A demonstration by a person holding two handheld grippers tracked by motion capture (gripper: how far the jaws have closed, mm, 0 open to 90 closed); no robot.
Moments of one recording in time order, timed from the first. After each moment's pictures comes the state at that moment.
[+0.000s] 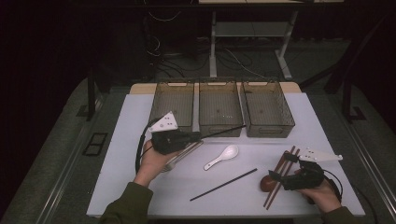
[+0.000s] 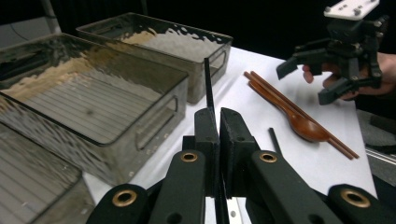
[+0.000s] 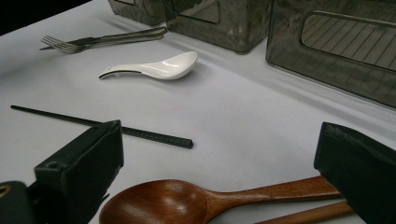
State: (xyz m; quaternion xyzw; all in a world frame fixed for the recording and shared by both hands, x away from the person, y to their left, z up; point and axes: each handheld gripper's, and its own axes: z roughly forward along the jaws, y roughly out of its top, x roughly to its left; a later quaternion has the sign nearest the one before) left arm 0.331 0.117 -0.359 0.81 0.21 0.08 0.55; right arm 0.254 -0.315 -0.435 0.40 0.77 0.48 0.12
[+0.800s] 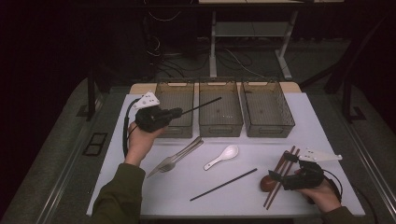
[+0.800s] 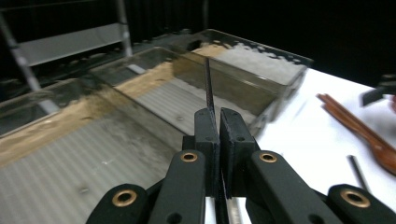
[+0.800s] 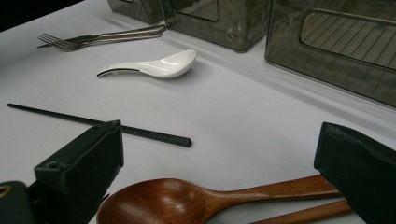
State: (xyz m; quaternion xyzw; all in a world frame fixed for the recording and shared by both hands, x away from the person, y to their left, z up) left arm 0.379 0.161 -0.338 0.78 0.29 0.16 0.54; right arm 0.254 -0.314 -0.436 0.40 0.77 0.48 0.12
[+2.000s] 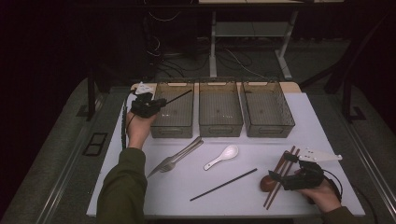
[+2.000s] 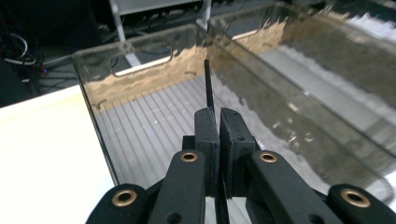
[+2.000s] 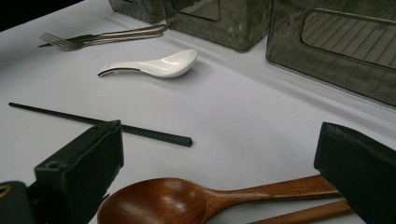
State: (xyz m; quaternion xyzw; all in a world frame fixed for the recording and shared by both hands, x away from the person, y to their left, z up) left arm 0.444 0.183 -0.370 0.76 0.43 0.22 0.43; right arm 0.254 -0.315 -0.436 0.40 0.77 0.48 0.12
